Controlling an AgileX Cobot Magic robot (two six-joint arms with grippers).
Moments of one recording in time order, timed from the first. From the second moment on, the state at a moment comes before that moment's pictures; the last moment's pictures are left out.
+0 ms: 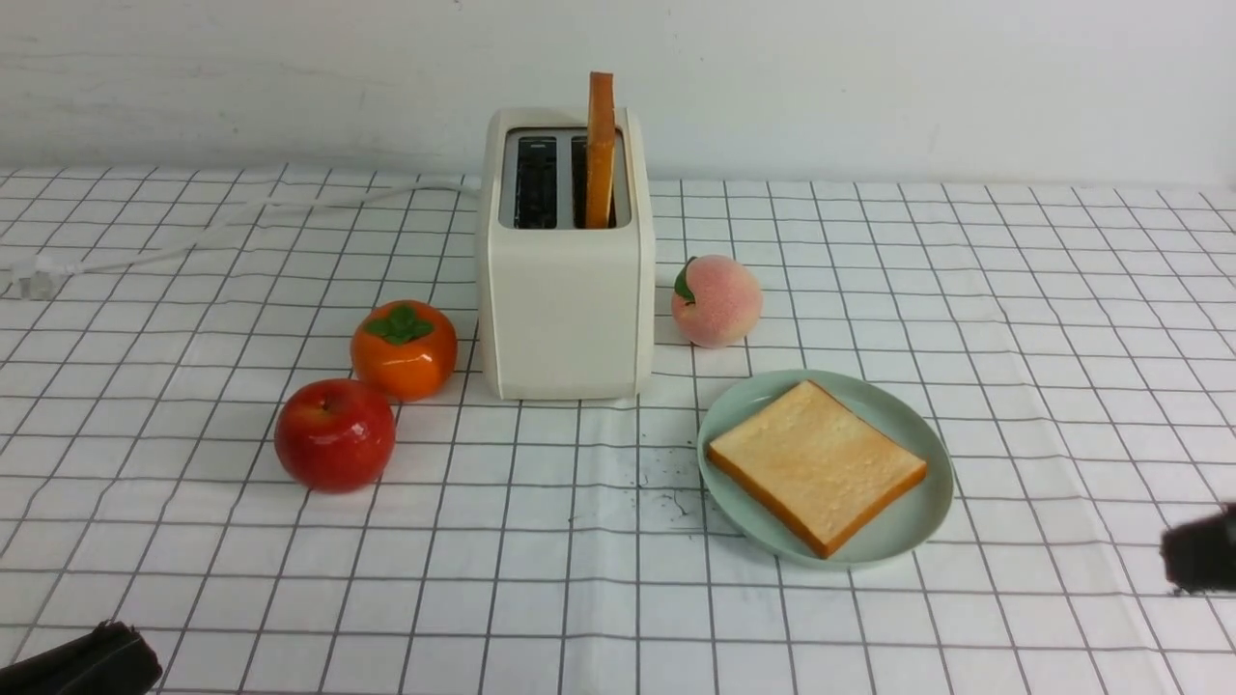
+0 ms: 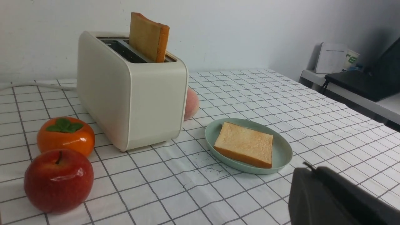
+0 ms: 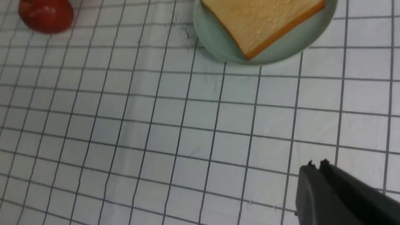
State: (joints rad) right arm 0.14 0.99 -0.96 0.40 1.06 -0.02; left arm -0.71 0.10 -0.23 0.28 0.23 -0.46
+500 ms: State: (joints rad) right arm 0.56 1.83 -2.03 0.06 1.16 0.19; left arm -0.71 0.11 -0.23 0.28 0.23 -0.46
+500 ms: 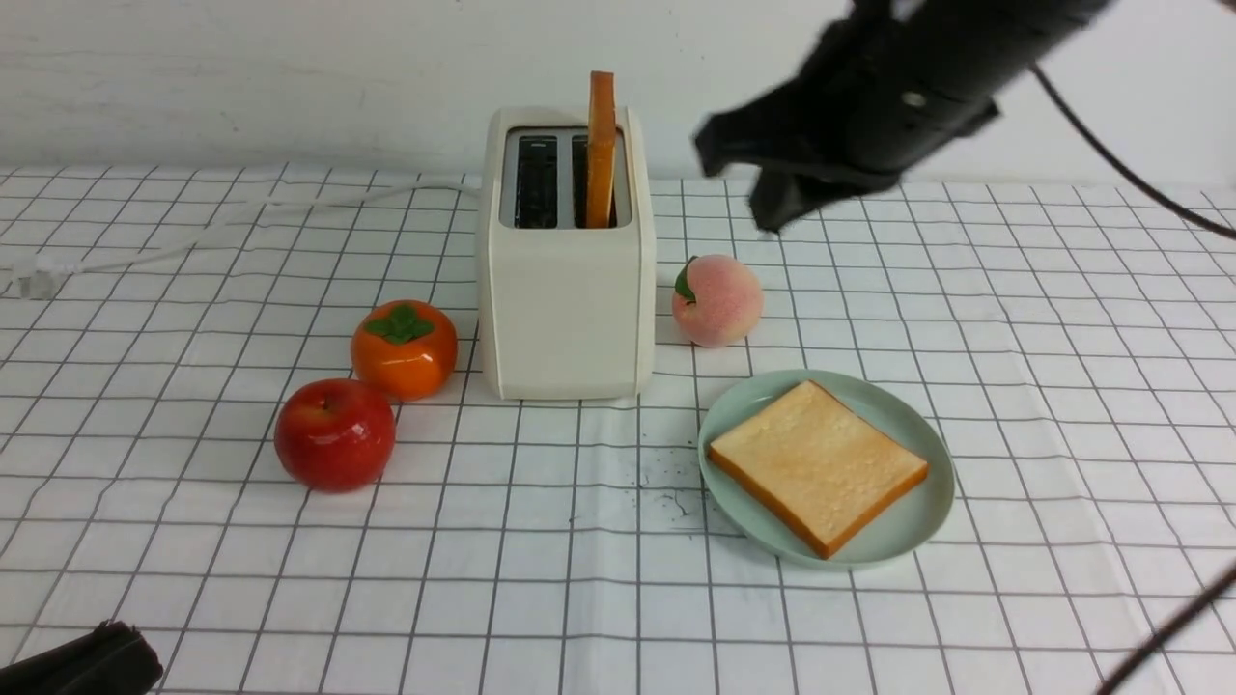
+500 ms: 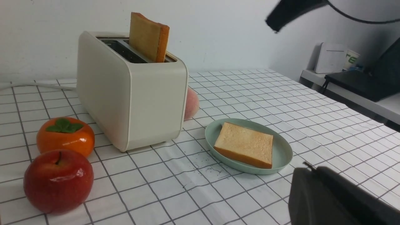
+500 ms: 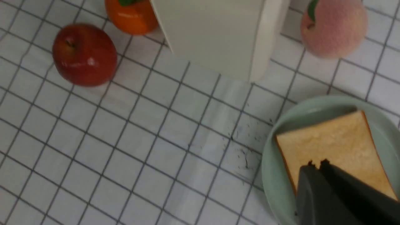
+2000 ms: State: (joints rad) right arm 0.59 2.52 -2.79 -0.20 0.93 0.38; left arm -0.71 0.11 -0.23 0.28 0.22 -0.46
